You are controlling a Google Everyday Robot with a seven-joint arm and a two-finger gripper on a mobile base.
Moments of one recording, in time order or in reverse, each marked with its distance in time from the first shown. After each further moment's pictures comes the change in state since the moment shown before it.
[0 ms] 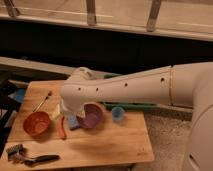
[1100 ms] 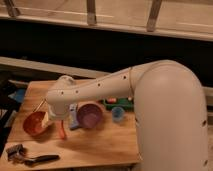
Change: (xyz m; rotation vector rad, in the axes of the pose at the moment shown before) arm -0.002 0.039 0.099 -0.010 0.128 -0.091
